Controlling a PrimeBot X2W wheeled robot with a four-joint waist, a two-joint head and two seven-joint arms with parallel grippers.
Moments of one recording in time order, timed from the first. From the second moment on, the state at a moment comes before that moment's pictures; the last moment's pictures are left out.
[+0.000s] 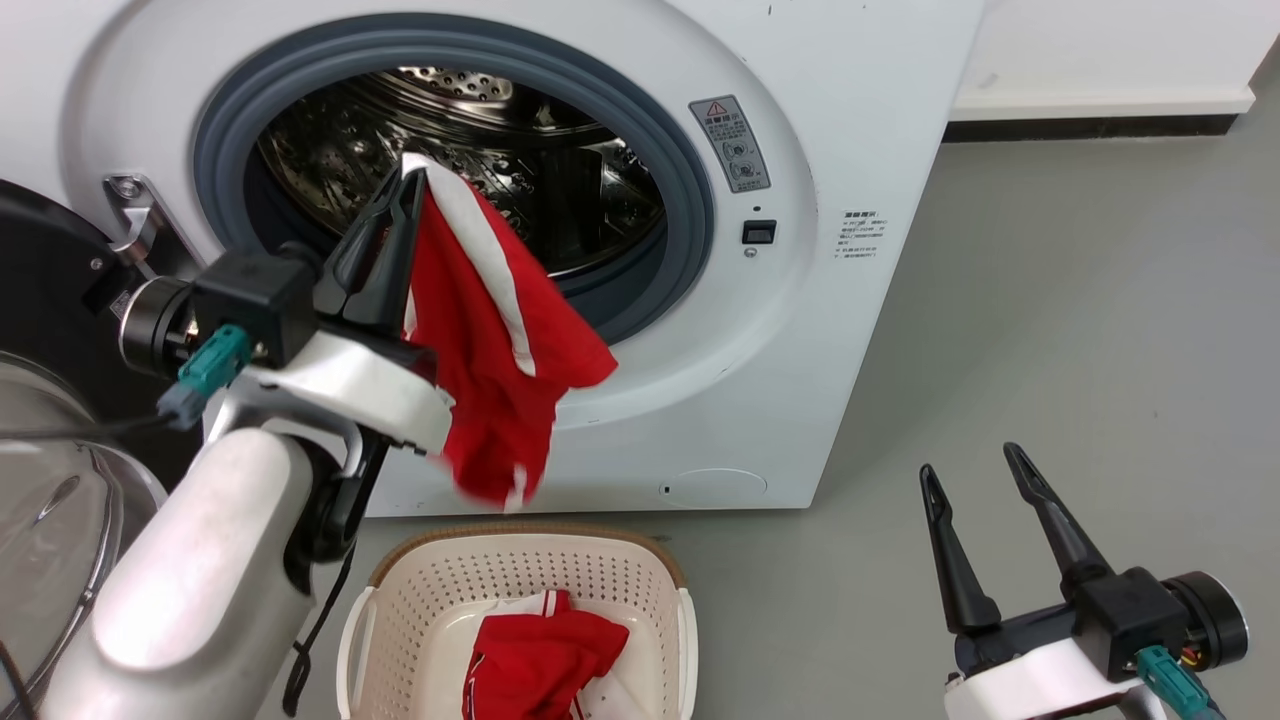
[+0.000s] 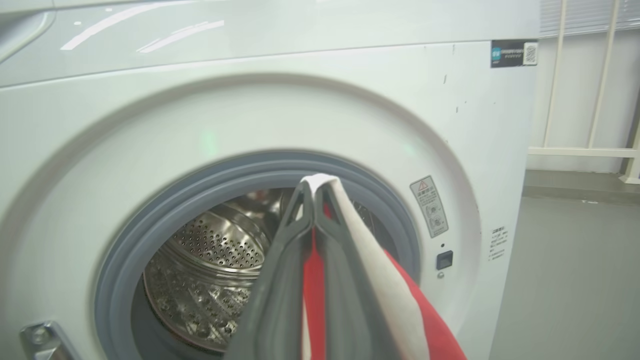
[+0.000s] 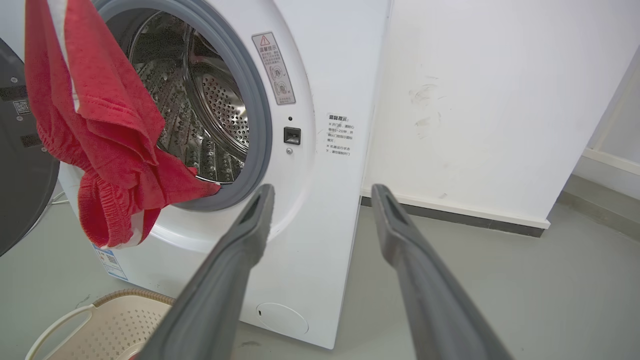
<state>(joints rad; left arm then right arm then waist) -0.59 0.47 -0.49 0.15 -0.53 0.09 -0.17 0.03 -0.05 0.09 0.01 -0.04 0.13 -0.26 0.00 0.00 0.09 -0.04</state>
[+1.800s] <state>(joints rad) -0.54 0.30 -0.71 0.84 -0.51 -0.02 -0.22 -0.21 -0.05 0.07 -0.09 -0.06 0.13 -0.26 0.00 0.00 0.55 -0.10</state>
